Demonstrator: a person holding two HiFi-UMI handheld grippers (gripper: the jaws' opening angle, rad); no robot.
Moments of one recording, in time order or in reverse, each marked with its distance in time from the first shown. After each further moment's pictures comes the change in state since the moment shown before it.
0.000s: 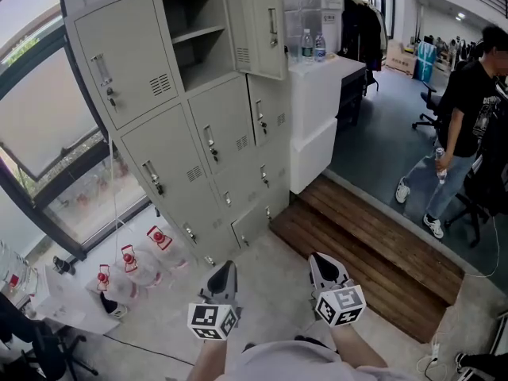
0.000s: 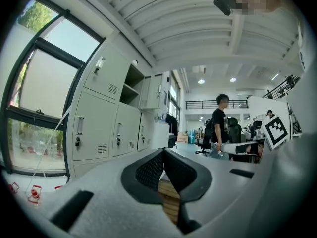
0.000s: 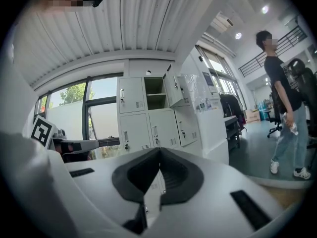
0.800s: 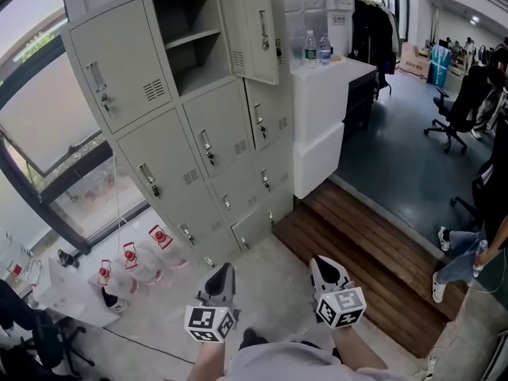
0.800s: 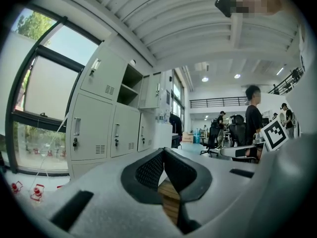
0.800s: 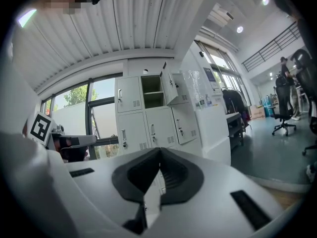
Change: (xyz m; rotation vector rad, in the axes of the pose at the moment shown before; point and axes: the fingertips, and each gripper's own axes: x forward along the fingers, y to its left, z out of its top) left arm 0.036 -0.042 0.003 0.015 -0.001 0.069; right arm 0.004 -0.069 -0.001 0.015 0.032 0.057
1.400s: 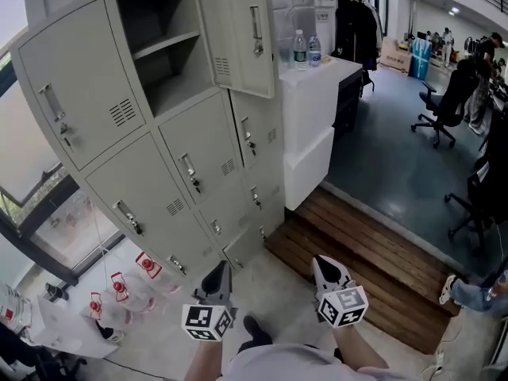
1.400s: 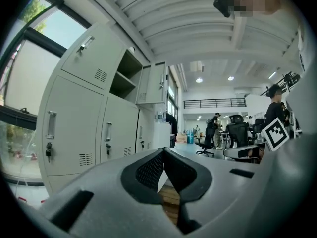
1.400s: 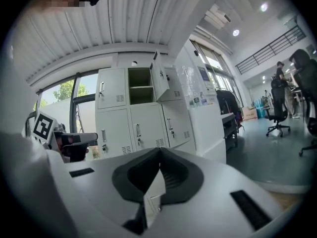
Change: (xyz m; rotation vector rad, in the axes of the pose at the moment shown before) left arm 0.151 0.087 0.004 0.011 -0.004 -0.104; right arm 0.135 -0.052 0.006 0.000 -0.008 -0.101
